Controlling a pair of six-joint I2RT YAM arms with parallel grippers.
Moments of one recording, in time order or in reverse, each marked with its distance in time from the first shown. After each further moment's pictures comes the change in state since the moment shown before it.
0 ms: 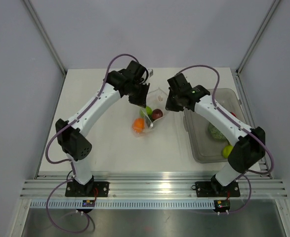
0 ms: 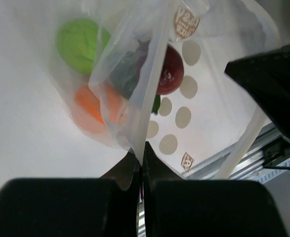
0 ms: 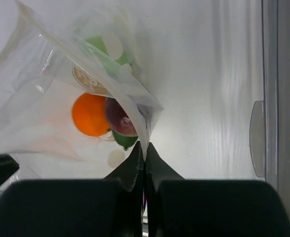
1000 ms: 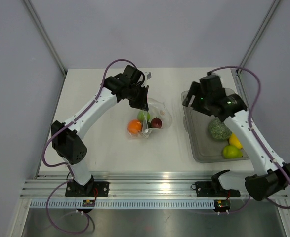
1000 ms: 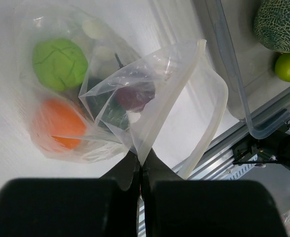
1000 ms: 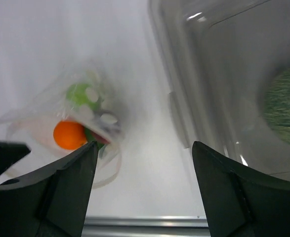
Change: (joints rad) left arm 0.022 -0.100 -0.151 0.153 0.121 -0.072; right arm -0.126 -0.357 -0.090 -0.086 0.034 -0.032
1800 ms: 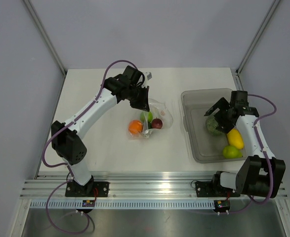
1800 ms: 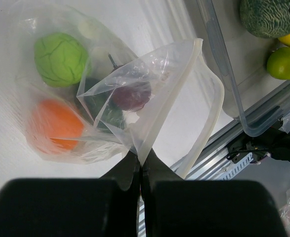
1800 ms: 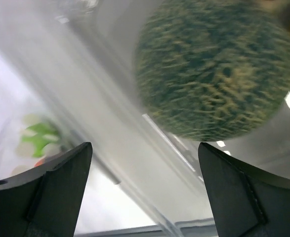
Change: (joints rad) left arm 0.000 -0.005 -0.021 0.029 0.035 -0.002; right arm -0.601 -0.020 -0.407 0.131 -0.288 0.021
